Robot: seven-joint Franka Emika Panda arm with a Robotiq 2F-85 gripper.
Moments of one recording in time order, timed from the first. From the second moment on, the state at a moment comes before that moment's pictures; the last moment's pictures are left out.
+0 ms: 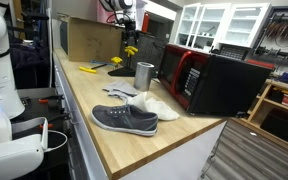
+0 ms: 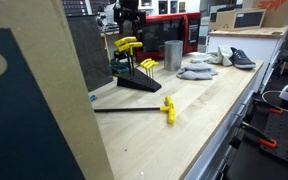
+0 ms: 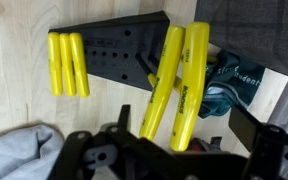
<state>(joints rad) 0.23 0.32 0.08 -1.63 -0.15 2.16 1.75</state>
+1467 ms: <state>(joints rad) 0.24 0.41 0.08 -1.53 -0.12 2.17 1.74</state>
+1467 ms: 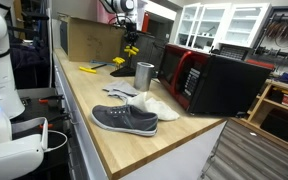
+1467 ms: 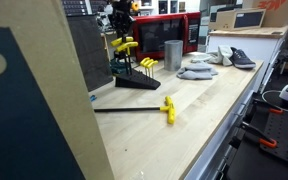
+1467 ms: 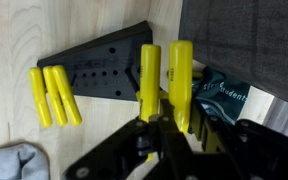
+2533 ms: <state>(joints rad) 0.26 0.28 0.10 -1.56 -0.11 1.97 1.68</state>
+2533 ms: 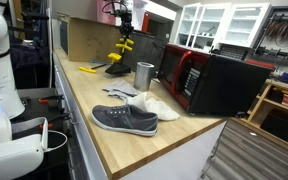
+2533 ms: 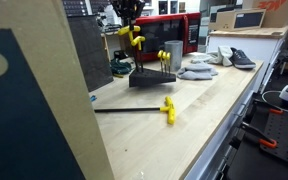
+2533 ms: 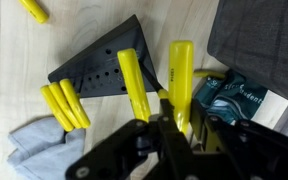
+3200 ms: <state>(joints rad) 0.27 0.17 0.11 -1.71 -0.25 2.08 1.61</state>
